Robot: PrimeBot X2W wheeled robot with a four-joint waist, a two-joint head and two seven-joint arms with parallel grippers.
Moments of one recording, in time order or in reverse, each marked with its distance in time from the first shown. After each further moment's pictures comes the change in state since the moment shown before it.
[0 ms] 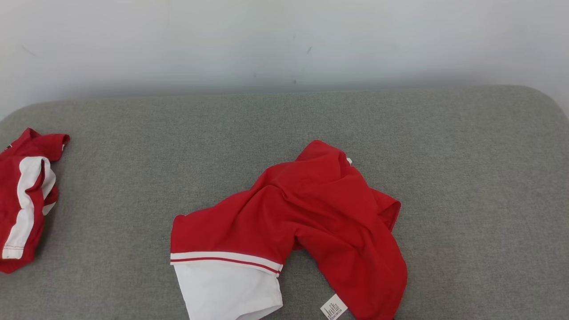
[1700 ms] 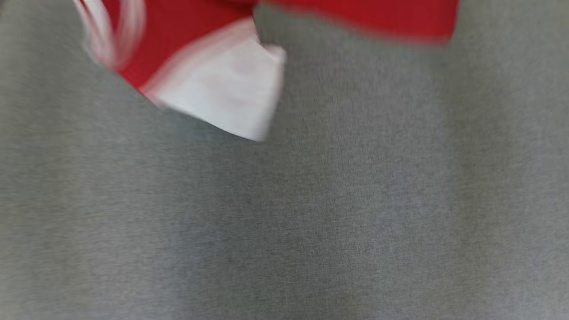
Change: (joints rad) left arm -1.600 0.439 -0.255 -0.164 -0.095 -0.004 0.298; right arm -1.448 -0.331 0.063 0.024 0.329 0.000 0.077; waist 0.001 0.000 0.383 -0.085
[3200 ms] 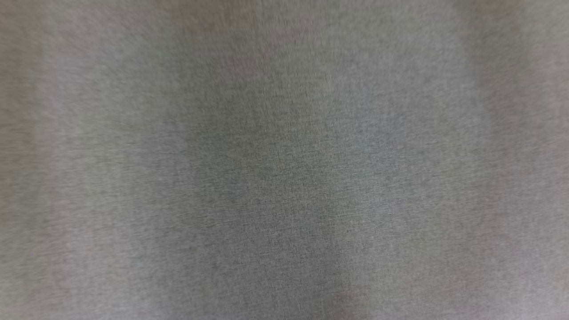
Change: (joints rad) left arm -0.089 -0.039 -0.046 0.257 -0.243 0.059 -0.286; right arm -0.214 -0.107 0.374 0.176 0.272 0.000 -0.069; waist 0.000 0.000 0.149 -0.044
